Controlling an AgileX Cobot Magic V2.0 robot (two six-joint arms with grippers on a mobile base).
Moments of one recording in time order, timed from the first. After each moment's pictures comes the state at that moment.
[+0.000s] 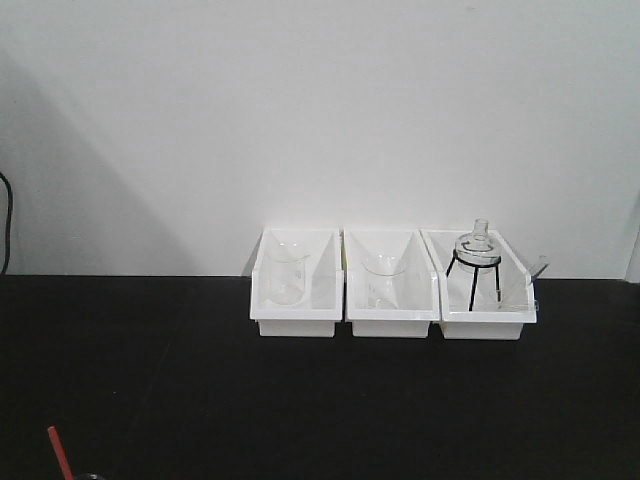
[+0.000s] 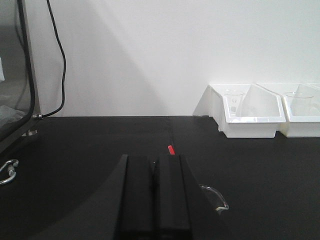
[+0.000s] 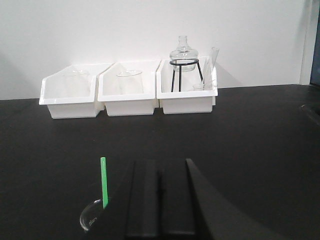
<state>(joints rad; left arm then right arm) -0.03 -0.01 0.03 0.01 0.02 -0.07 0.09 -0.01 0.03 -0.03 0.12 0.10</state>
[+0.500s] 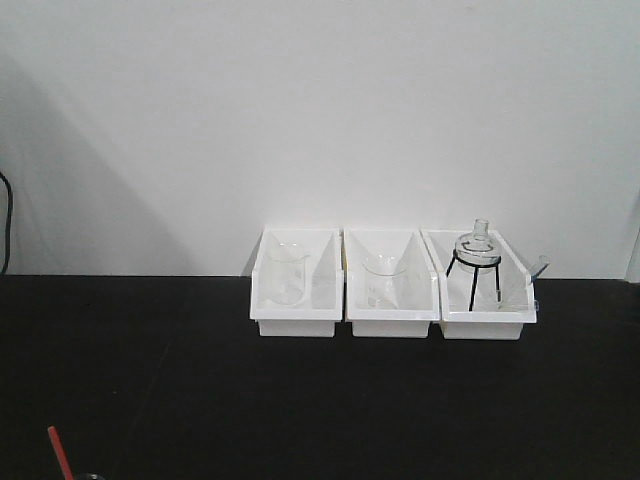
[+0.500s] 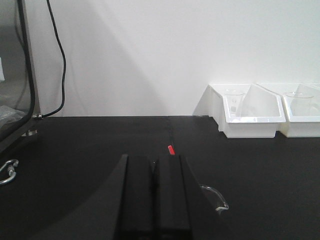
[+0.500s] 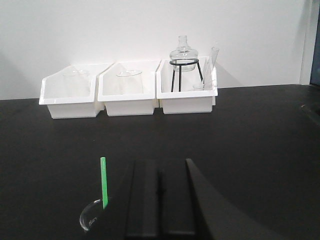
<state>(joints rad) -0.03 -0.01 0.03 0.01 0.02 -0.07 0.09 -0.01 0.03 -0.03 0.12 0.10</state>
